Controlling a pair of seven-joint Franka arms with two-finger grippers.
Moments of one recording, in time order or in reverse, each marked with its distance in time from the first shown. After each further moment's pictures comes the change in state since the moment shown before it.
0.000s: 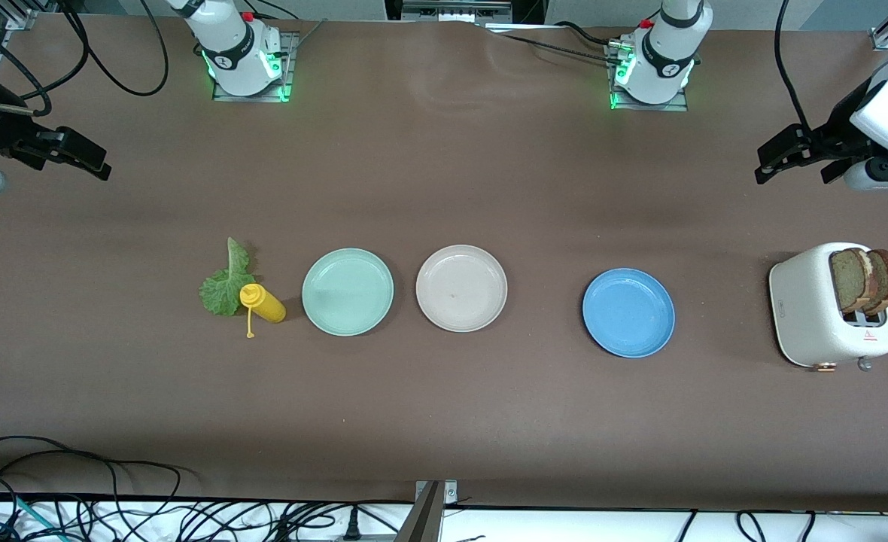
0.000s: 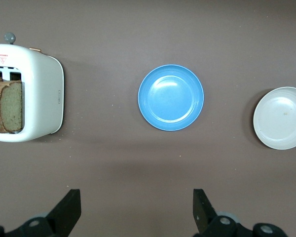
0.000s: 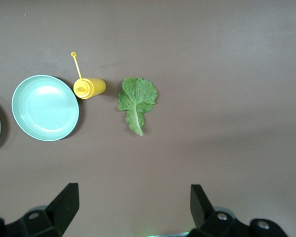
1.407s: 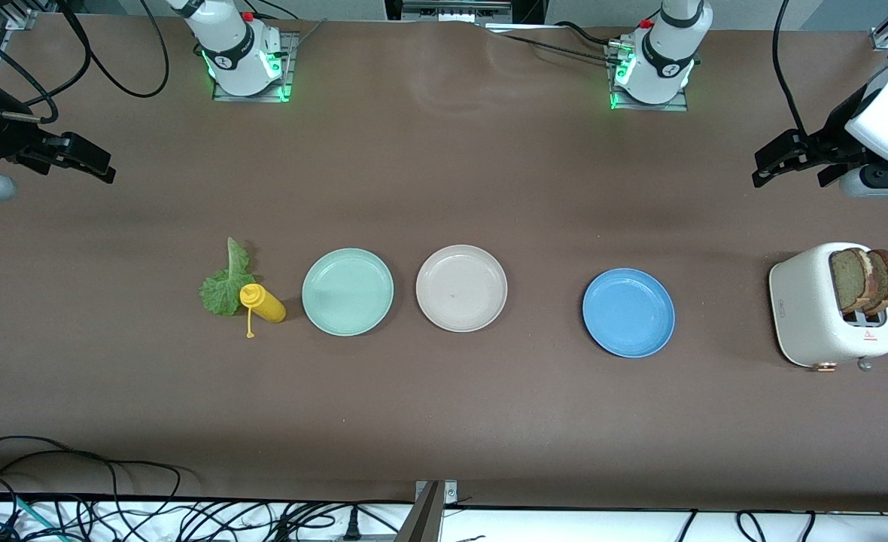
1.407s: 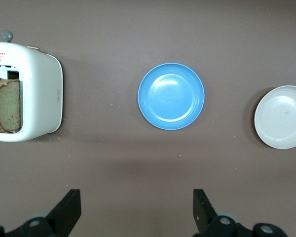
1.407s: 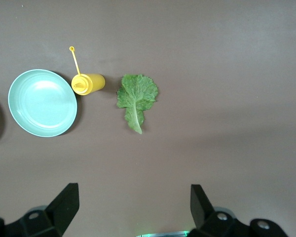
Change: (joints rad) left arm 0.000 0.008 0.000 0.000 0.000 0.000 0.000; right arm 0.000 0.014 -0.003 -0.007 0.001 0.000 -0.025
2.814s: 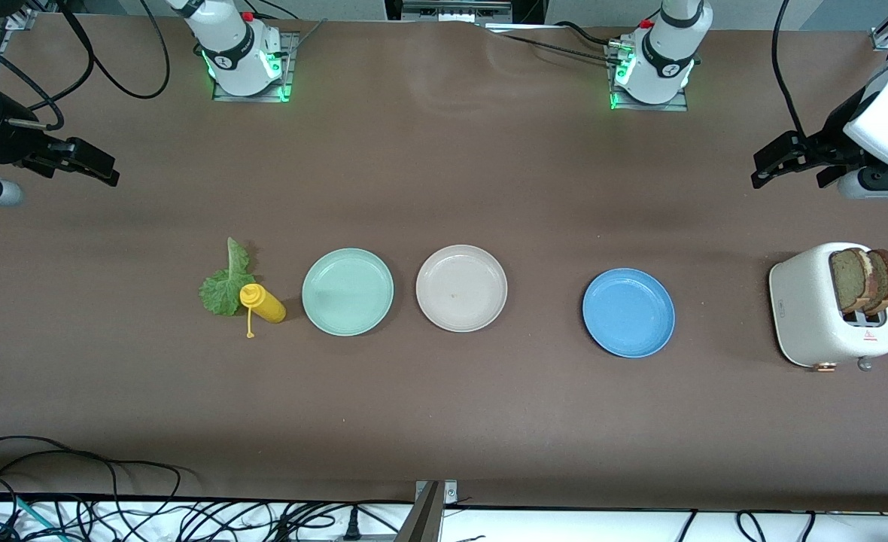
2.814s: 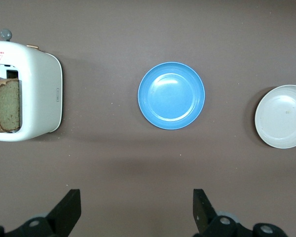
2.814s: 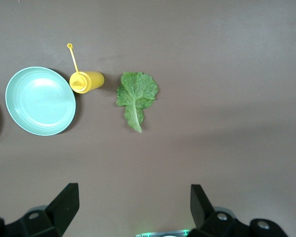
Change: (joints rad) left arm 0.001 0.004 0.000 -0.001 0.000 -0.001 0.000; right arm 0.000 0.009 0.000 -0.005 0.000 0.000 -0.001
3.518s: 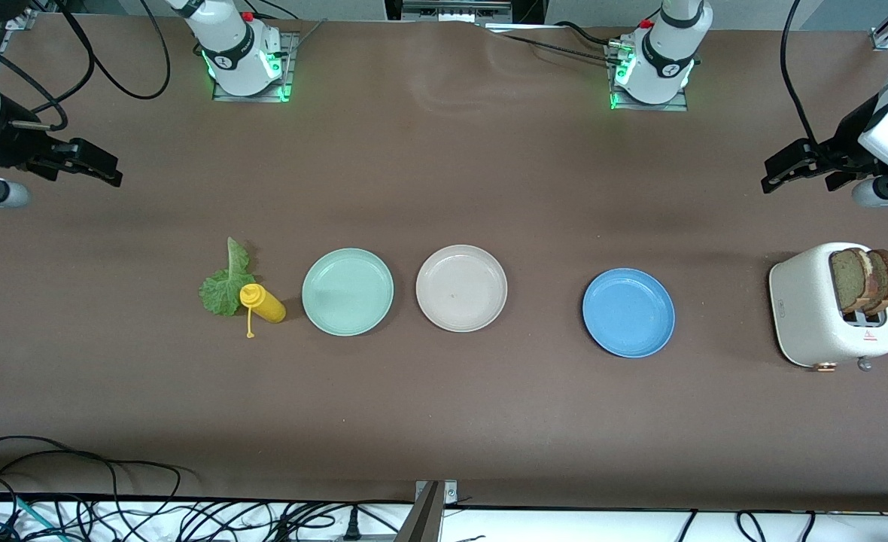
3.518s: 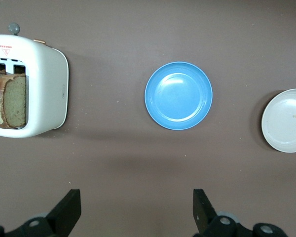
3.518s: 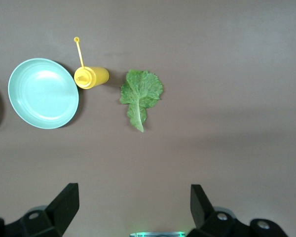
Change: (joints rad) left arm 0.032 0.011 0.001 -0.001 0.000 0.000 0.001; right arm 0.000 0.020 -0.001 -0.007 0.013 0.010 -0.082
